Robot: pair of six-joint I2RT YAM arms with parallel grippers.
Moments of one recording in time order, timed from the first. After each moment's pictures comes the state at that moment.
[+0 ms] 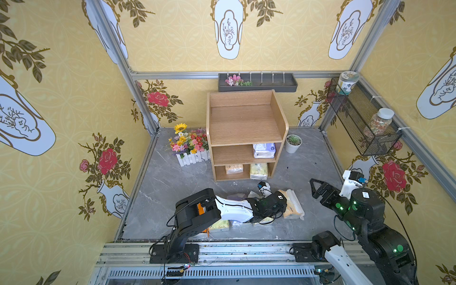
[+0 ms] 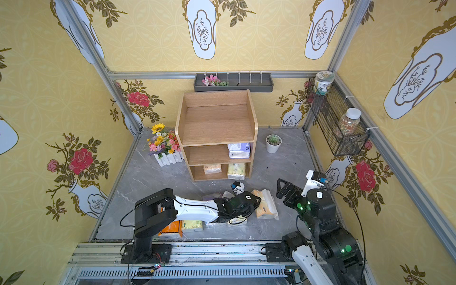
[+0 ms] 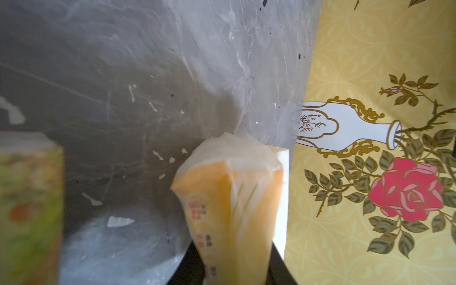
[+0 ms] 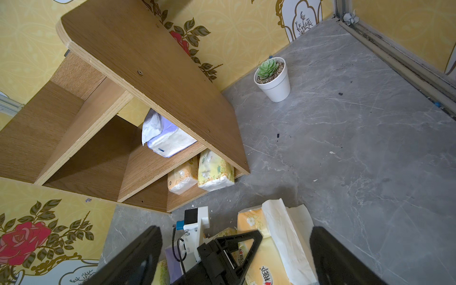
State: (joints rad) left arm -1.27 1.99 1.16 0.17 -0.24 -1.59; right arm 0.30 0.39 0.91 -0.97 0.09 0.68
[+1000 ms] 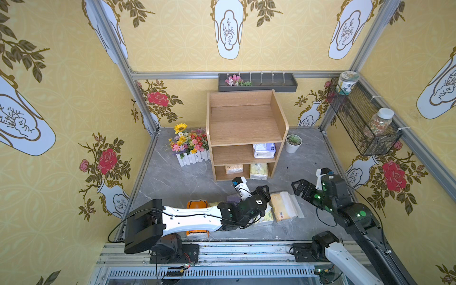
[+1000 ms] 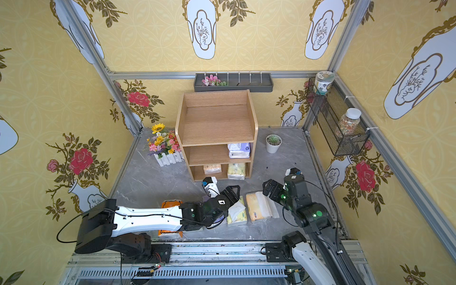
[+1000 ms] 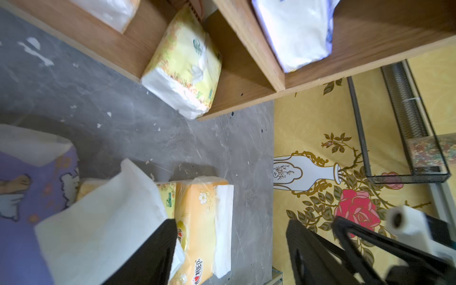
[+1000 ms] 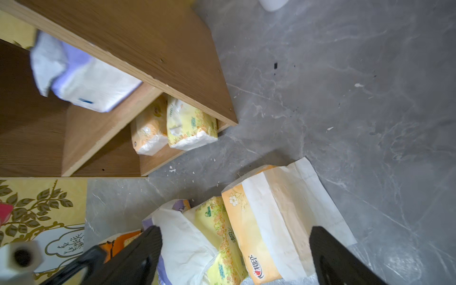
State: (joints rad) left arm -1.32 1.45 0.86 0.05 -0.63 -1.47; right arm 0.30 0.66 0.72 -0.85 -0.06 0.74
